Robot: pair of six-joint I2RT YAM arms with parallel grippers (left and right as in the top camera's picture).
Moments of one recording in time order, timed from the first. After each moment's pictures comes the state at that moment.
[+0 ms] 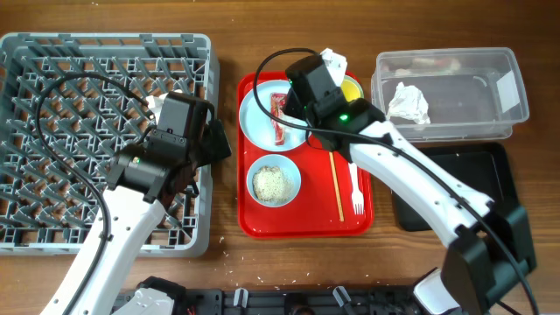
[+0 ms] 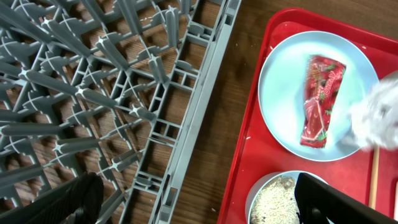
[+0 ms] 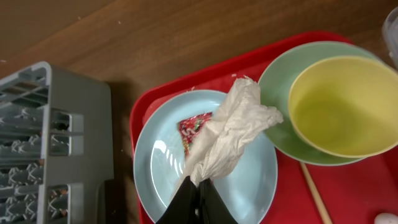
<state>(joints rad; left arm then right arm) -0.34 1.22 1.10 -0.93 -0.24 -0.60 0.61 1.69 1.33 -0.49 0.26 0.82</state>
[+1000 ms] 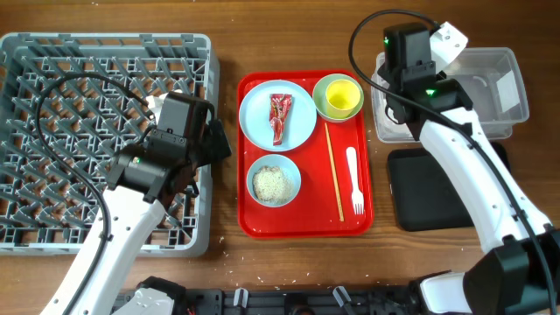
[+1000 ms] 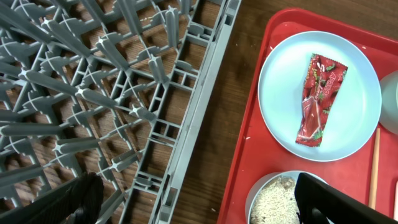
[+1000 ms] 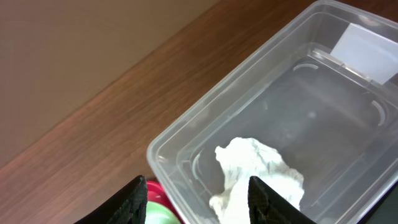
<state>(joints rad) -0.34 1.22 1.10 -0.93 -0.24 -0.60 0.26 1.58 1.33 -0.56 0.55 0.79</state>
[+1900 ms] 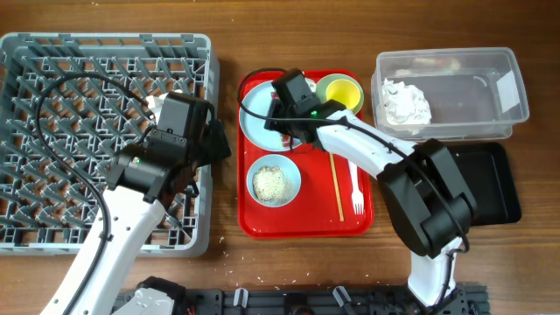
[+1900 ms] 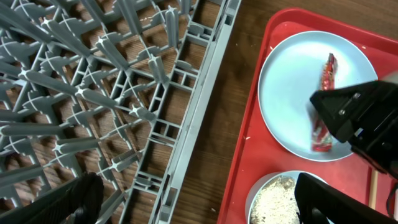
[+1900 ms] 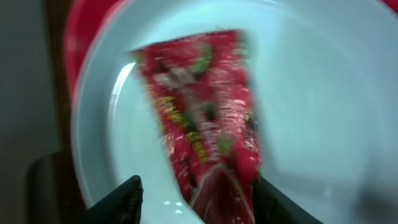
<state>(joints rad) -0.34 1.22 1.10 -0.93 -0.24 -0.60 0.59 2.03 1.33 -0.33 0.00 0.82</state>
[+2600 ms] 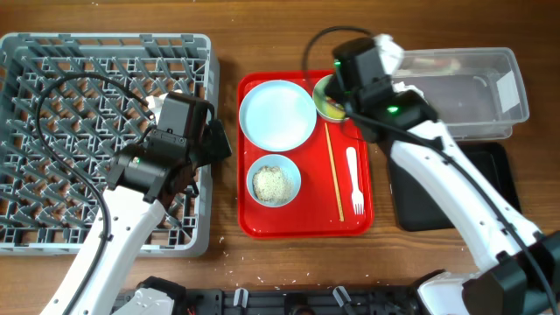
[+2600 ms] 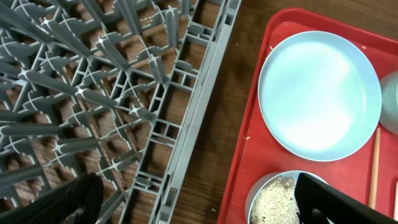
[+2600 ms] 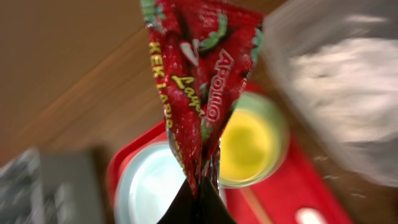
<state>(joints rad) -0.34 1.22 1.10 -0.93 -0.24 -0.60 0.45 1.56 1.35 -0.64 0.34 0.96</state>
